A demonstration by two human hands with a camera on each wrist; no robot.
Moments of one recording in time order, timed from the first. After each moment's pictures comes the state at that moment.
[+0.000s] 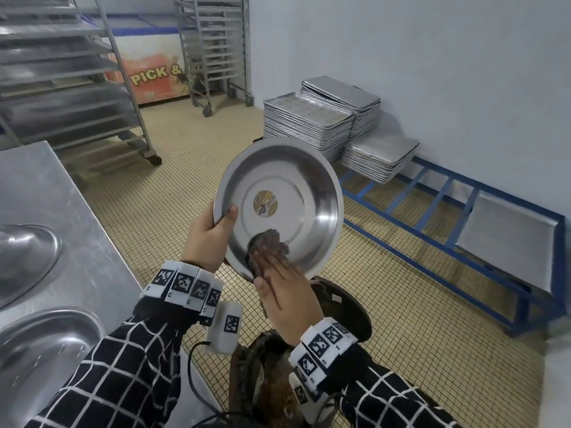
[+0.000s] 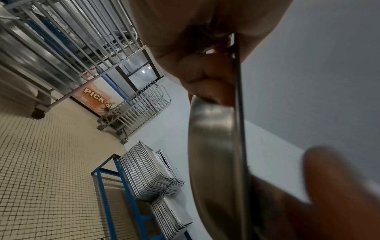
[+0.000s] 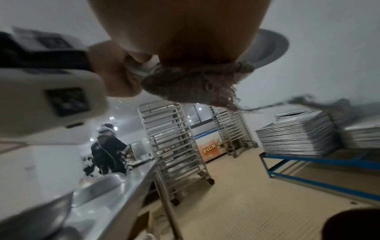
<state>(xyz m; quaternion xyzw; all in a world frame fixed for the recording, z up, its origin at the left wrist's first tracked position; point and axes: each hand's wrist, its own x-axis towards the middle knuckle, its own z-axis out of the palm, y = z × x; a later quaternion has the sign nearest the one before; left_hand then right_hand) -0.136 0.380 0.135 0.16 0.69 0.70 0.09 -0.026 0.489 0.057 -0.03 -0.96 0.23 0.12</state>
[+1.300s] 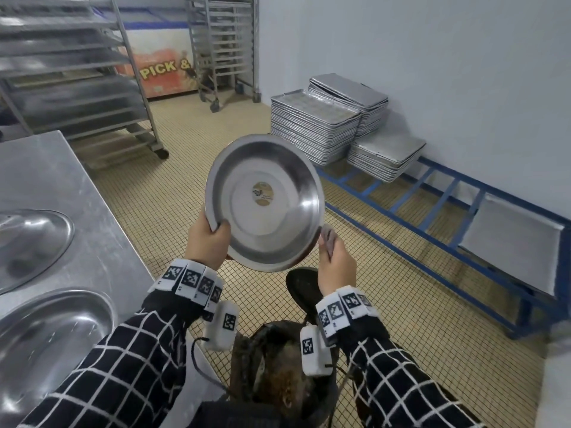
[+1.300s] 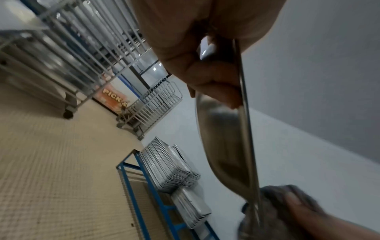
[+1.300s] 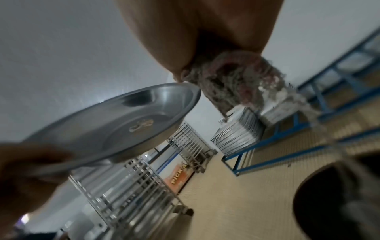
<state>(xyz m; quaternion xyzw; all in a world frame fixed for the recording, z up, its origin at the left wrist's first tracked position) -0.133 0.367 0.111 0.11 0.77 0.63 0.02 -0.024 0.536 0.068 -0.33 -0.80 0.44 0.24</state>
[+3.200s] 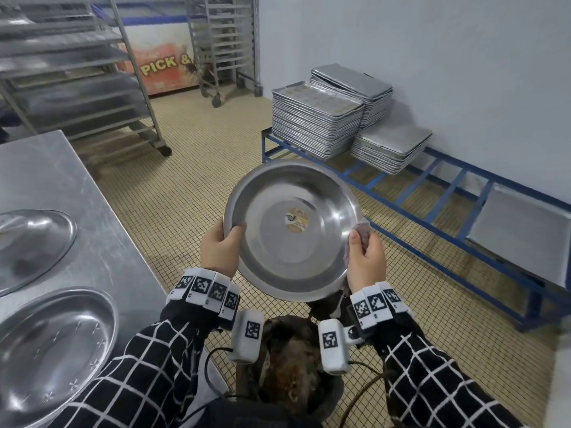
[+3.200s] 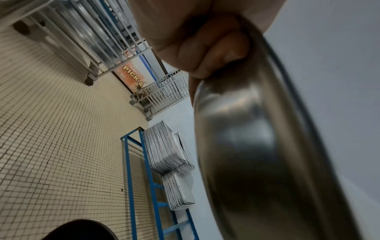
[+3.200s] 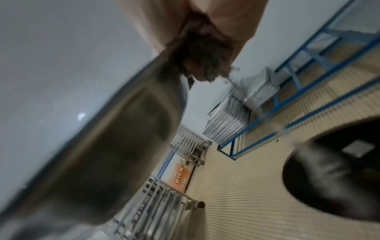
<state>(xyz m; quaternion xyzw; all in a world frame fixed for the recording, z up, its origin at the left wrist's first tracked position) -0.122 0.380 0.090 0.06 0.74 0.67 0.08 -0.004 0.574 0.064 -0.35 -0.71 0.51 0.32</state>
